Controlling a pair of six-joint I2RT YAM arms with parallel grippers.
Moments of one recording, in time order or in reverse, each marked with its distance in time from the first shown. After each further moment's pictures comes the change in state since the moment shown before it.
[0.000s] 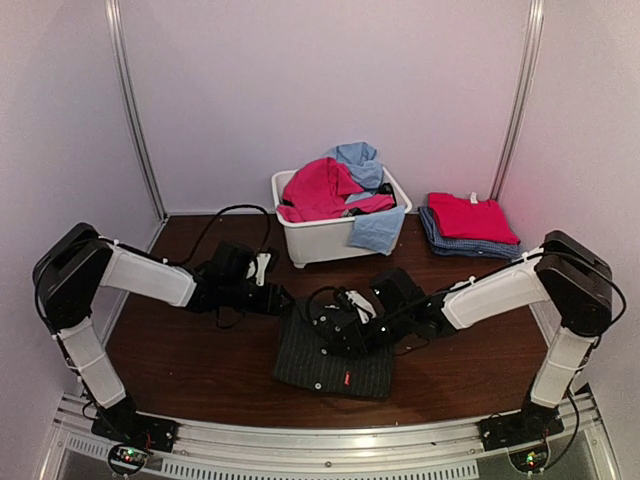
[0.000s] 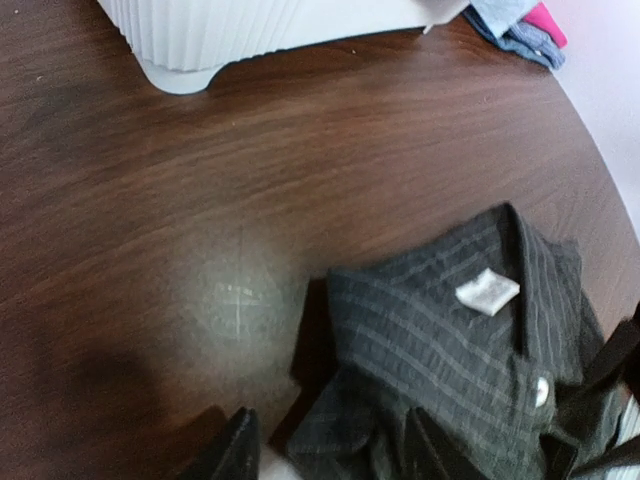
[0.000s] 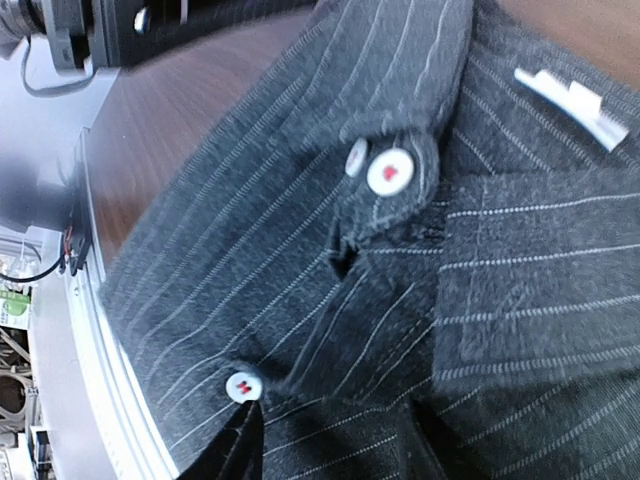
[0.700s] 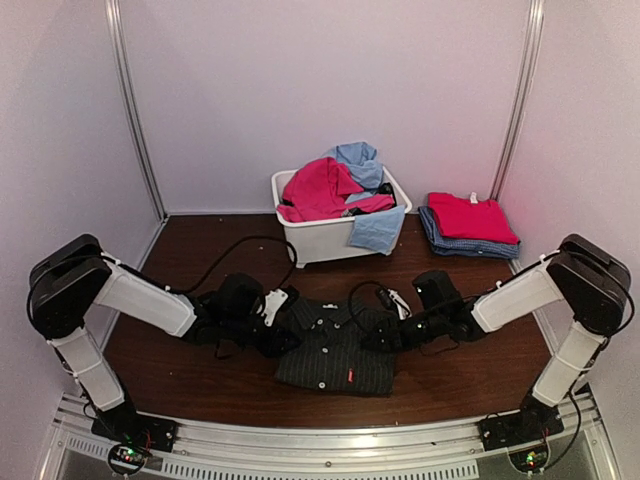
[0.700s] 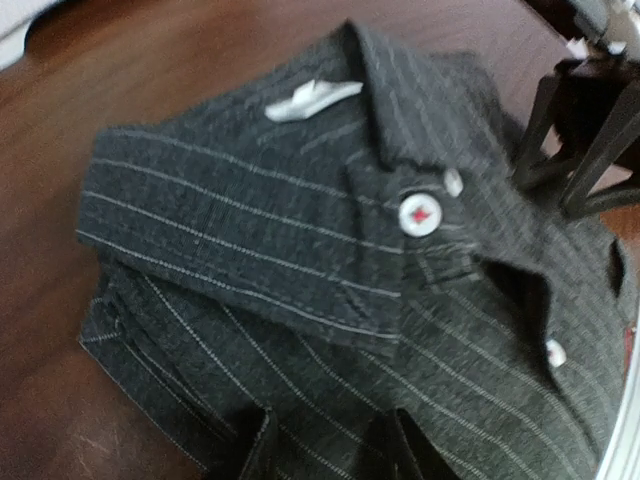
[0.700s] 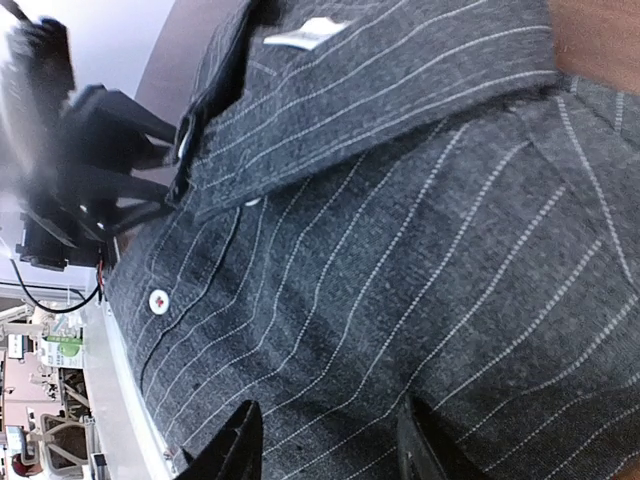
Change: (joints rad) left arm -0.167 -0.078 -0.163 0.063 0.026 0.196; right arm -0.195 -0.113 -0.255 0.153 -0.142 0.096
